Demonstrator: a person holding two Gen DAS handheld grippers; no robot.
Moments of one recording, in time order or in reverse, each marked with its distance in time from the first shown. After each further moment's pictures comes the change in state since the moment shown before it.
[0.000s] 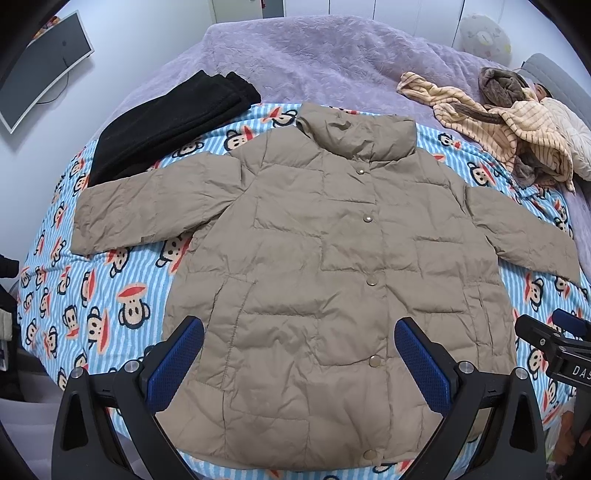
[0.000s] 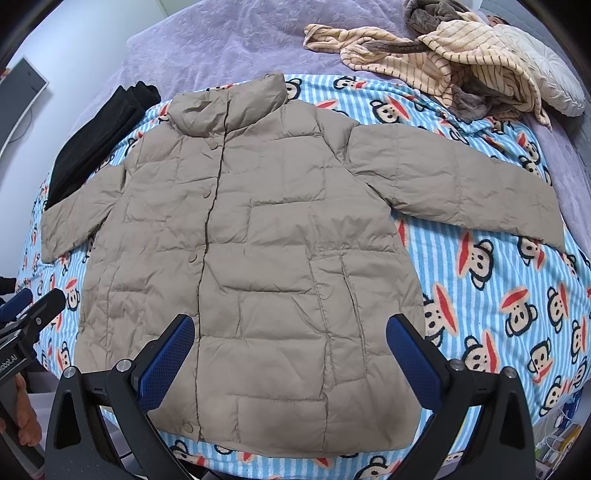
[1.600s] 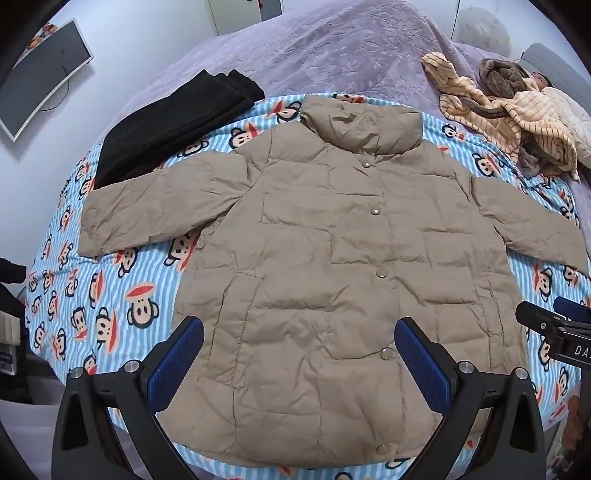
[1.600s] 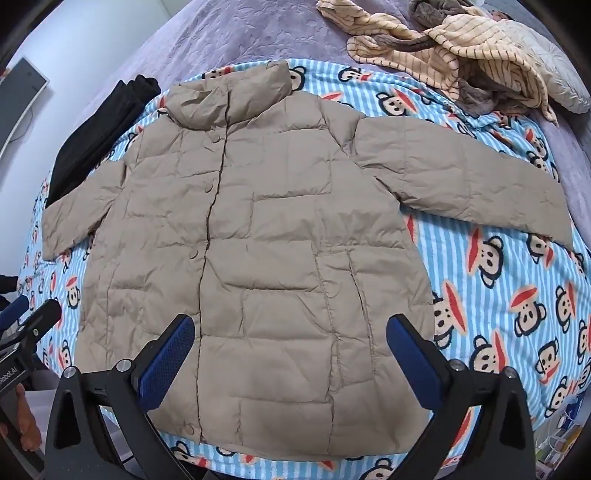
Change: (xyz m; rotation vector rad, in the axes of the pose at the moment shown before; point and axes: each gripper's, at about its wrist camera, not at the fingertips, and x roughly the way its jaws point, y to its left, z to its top) left arm 0.002 0.000 -0.007 0.031 0.002 0.033; right arm 0.014 0.004 0.003 0.004 0.019 0.015
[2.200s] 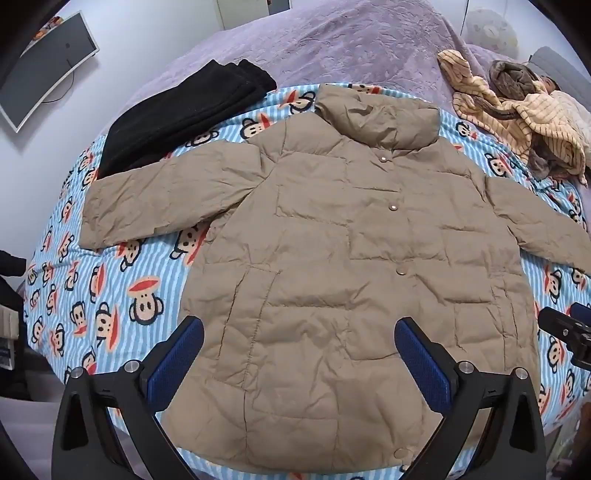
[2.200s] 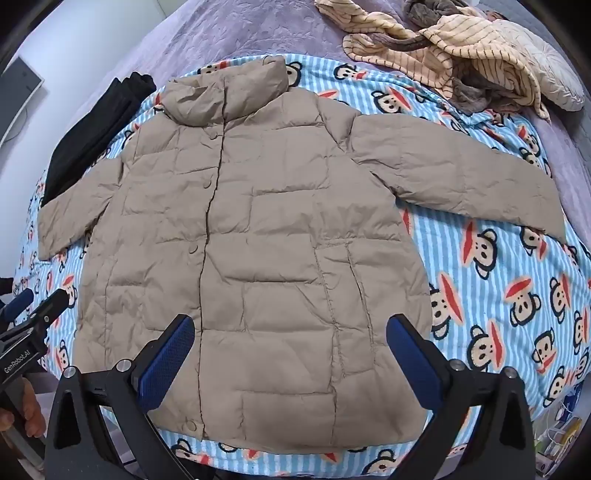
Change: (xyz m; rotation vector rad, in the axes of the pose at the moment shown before) left arm 0.014 0.016 -0.003 0.010 -0.019 0.030; right arm -0.007 0.004 -0.007 0.007 -0.002 -0.030
